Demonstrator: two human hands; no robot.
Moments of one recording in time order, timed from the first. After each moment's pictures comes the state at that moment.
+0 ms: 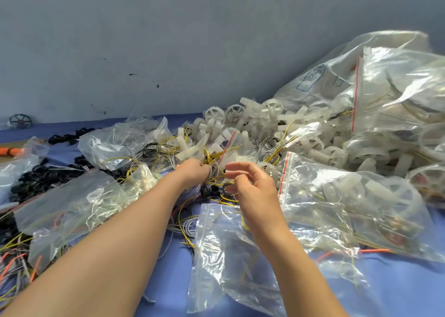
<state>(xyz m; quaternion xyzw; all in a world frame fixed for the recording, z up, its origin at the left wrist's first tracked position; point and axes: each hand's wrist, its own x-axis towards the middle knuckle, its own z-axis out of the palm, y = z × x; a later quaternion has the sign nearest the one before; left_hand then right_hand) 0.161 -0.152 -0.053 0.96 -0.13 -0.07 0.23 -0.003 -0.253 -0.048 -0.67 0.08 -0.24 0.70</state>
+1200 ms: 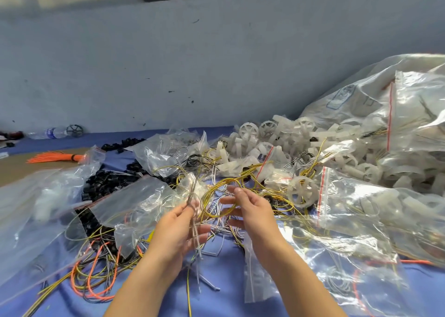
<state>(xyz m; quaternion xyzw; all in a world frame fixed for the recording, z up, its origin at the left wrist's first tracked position) 0.010 -0.027 -0.044 0.62 0.06 -0.08 0.77 -0.008 -0.172 -0.037 -0.61 0.07 -0.09 0.78</state>
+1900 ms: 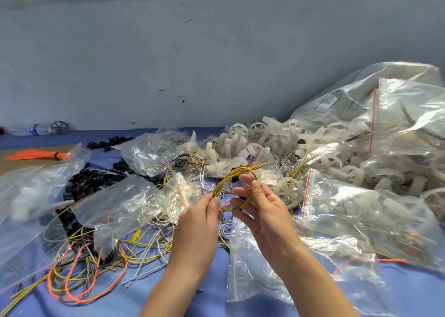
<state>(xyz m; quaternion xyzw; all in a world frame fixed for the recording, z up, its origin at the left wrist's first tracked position) -0.014 -0.077 -0.042 0.86 -0.13 0.16 0.47 -0.029 -0.210 -0.032 -0.47 0.02 -0.10 0.88</state>
